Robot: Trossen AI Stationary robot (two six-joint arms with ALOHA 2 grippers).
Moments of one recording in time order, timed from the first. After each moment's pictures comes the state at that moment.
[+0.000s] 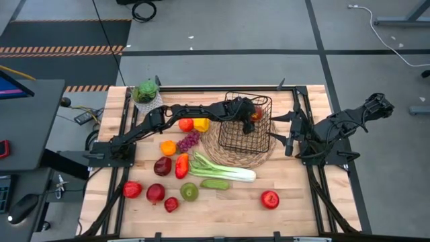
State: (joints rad) left arm 0.24 2.49 2.05 -0.27 -0.17 0.01; right arm 0.47 0.75 0.88 -0.49 0.76 0.00
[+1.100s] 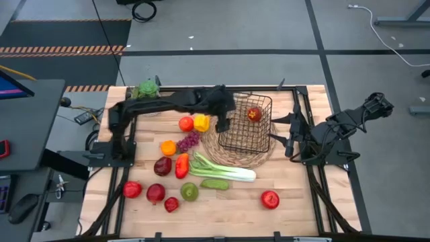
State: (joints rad) left arm 0.17 1.91 1.87 -0.78 -0.22 0.16; right arm 0.49 0.75 0.88 -0.60 0.77 0.11
